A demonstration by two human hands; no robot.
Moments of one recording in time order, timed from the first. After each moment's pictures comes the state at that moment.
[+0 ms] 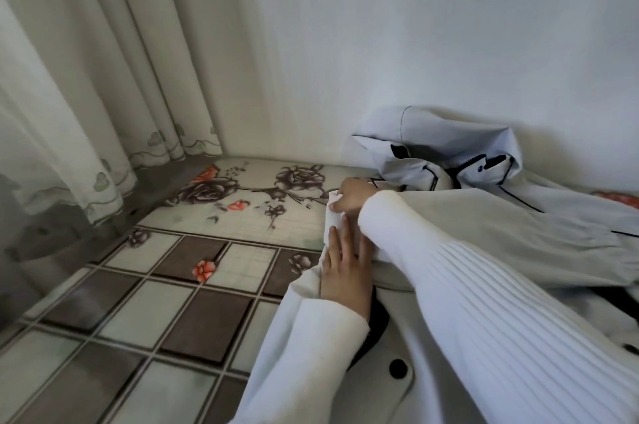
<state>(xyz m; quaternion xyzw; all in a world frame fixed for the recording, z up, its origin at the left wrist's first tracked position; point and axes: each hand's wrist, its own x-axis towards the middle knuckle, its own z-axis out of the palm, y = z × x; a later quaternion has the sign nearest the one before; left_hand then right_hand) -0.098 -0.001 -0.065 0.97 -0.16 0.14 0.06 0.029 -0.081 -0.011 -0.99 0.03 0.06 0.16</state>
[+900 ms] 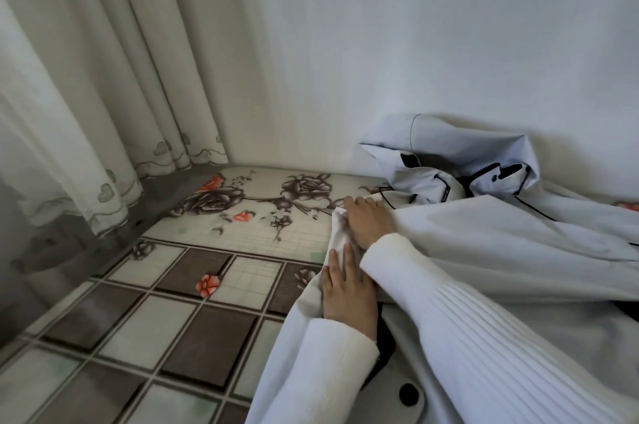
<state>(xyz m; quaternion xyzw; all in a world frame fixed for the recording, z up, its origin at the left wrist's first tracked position) -0.083 0.003 -0.072 0.99 -0.15 -0.05 0.04 0.035 -0.083 -0.062 -1.00 -0.01 -0.10 0.00</state>
